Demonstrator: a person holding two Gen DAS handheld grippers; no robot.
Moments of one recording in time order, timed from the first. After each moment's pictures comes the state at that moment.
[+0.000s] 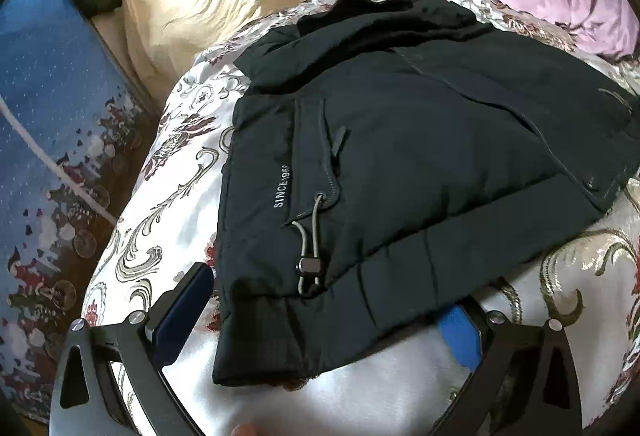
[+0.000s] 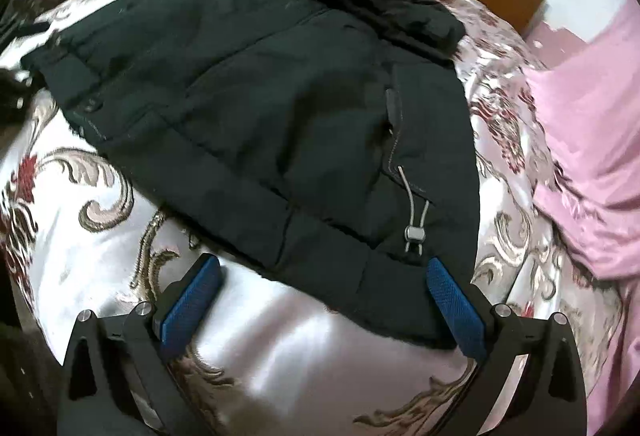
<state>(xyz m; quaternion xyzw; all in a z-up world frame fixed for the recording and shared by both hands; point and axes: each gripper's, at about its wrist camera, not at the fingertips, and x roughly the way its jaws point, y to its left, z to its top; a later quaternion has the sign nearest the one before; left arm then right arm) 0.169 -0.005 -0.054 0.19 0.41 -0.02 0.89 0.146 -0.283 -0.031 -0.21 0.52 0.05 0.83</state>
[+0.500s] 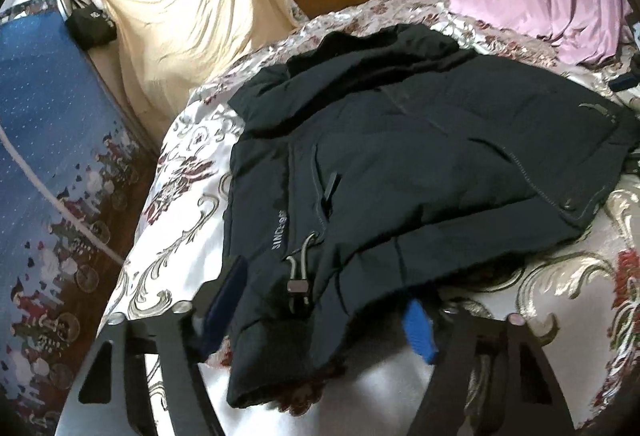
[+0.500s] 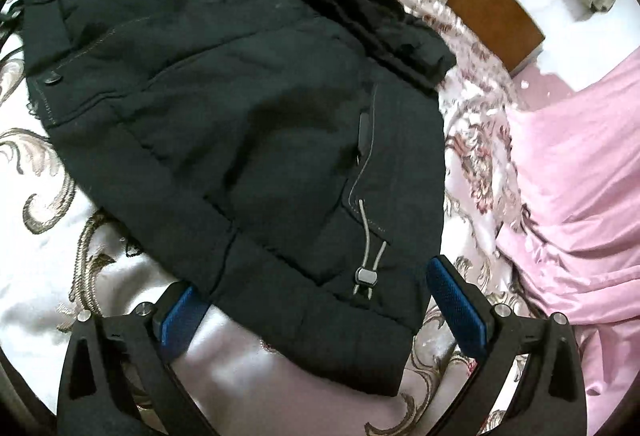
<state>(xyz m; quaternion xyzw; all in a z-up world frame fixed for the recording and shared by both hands) 0.165 -0.016 -0.031 0.21 0.35 -0.06 0.91 0.155 -0.274 -0.027 -0.30 0.47 0.03 0.83</state>
